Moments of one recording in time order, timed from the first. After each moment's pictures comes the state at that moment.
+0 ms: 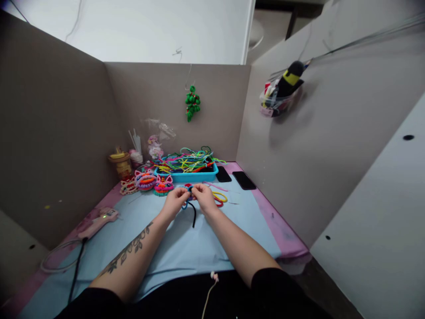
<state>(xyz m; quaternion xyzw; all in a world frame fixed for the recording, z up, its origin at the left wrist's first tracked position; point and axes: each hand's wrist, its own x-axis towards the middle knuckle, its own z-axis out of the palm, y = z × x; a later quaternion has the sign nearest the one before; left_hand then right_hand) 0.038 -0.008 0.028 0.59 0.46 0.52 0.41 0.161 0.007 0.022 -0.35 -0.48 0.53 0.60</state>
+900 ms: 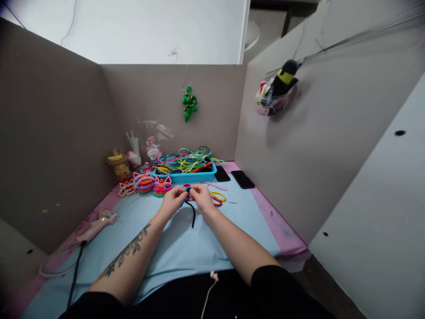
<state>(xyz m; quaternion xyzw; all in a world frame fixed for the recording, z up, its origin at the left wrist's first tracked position) 0.030 -0.006 0.030 0.65 0.47 0.51 0.31 0.157 0.009 0.018 -0.37 -0.47 0.53 0.60</state>
